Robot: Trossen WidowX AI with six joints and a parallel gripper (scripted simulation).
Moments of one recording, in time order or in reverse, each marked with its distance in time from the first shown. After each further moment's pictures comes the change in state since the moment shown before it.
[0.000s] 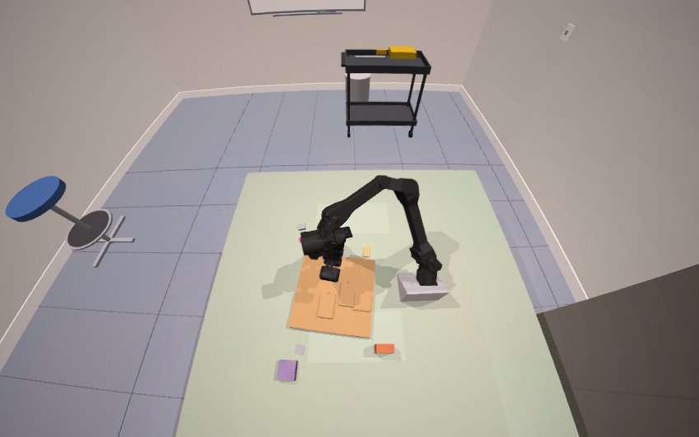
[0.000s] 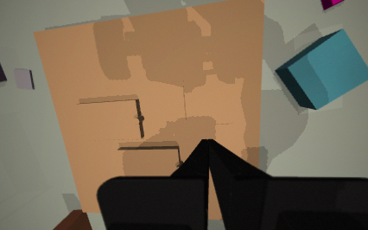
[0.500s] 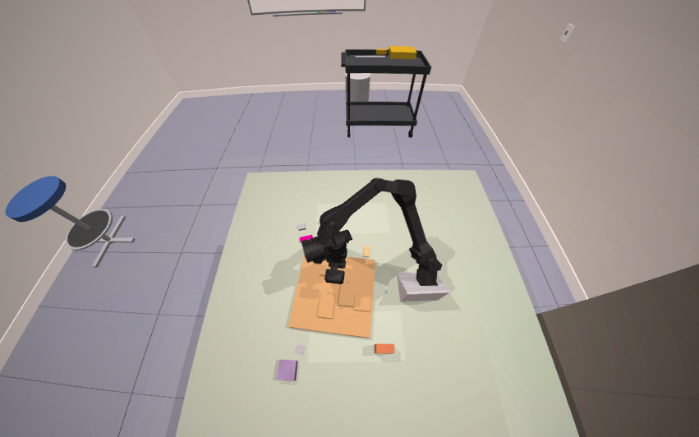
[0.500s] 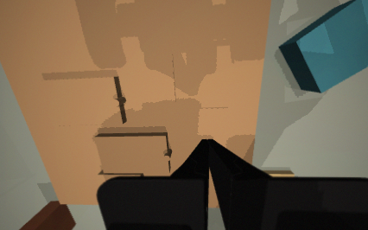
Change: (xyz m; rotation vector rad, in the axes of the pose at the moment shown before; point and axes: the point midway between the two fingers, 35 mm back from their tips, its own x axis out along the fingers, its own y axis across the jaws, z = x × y) arm 0.016 -0.005 -0.018 -0.040 0.096 -0.058
